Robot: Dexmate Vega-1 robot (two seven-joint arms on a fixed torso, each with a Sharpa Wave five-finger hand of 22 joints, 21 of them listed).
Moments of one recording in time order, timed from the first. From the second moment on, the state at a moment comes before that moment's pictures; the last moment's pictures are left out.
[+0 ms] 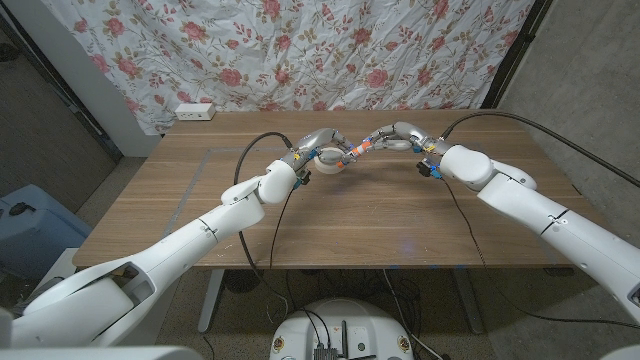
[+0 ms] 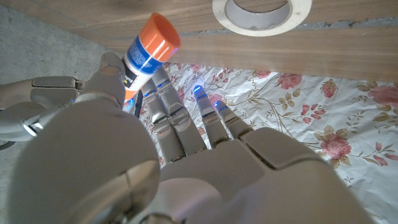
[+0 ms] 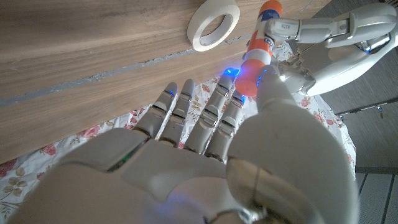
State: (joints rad) left arm 0.64 0.57 0.74 -1.59 0.36 -0.04 0.18; left_hand 0.87 -0.02 0.38 -0.17 0.18 1.07 -0.14 0.20 0.18 1.19 -0.20 0.18 0.19 0.53 -0.05 0.18 0.16 0.16 -0.02 0.18 0.16; right arm -0.76 -0.83 -0.54 -1.79 0.11 -0.09 0.07; right_hand 0.97 0.02 0.32 -0.16 0.18 0.85 -0.22 0.49 0.20 1.03 -0.22 0.21 0.23 0.44 -0.04 0.46 0.27 0.41 0.04 0.19 0.16
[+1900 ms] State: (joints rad) left arm 0.63 0.55 0.74 -1.55 0.36 -0.06 0.19; left_hand 0.87 -0.02 0.38 -0.17 0.18 1.08 -0.14 0.20 0.18 1.19 -0.20 0.18 0.19 0.53 -0.05 0.18 0.16 0.16 -0.02 0.18 0.16; right arm -0.72 -0.79 -0.58 -1.76 0.09 -0.09 0.08; right_hand 0.97 0.02 0.32 -0.16 0.18 0.86 -0.22 0.49 0.20 1.03 -0.22 0.21 0.22 0.44 -0.04 0.46 0.27 0.41 0.04 0.19 0.16
